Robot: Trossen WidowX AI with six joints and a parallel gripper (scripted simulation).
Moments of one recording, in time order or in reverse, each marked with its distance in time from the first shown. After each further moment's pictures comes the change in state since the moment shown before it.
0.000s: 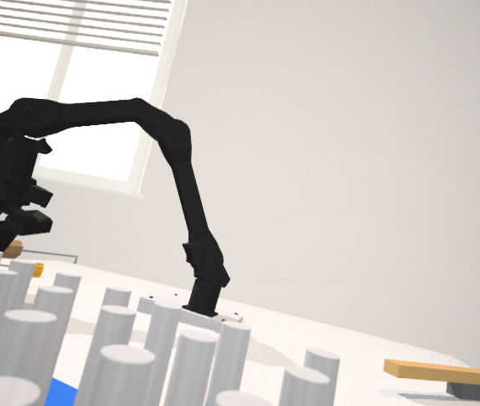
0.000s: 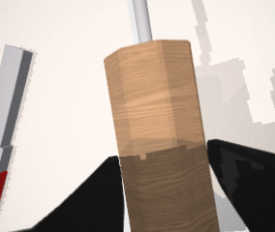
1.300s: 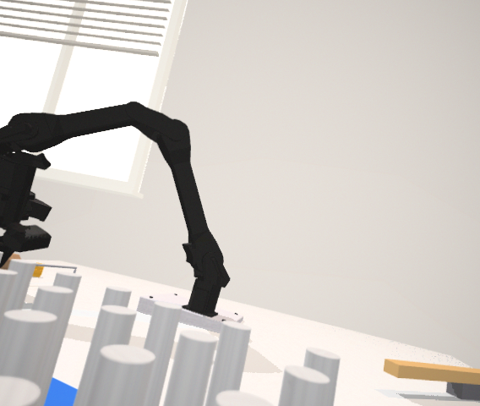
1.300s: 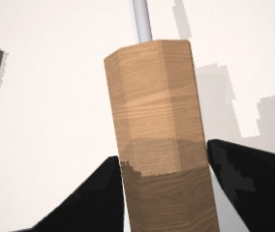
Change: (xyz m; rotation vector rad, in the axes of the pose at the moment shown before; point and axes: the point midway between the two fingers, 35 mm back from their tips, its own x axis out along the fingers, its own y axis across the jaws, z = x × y) arm 0.025 -0.011 -0.004 0.000 0.000 0.000
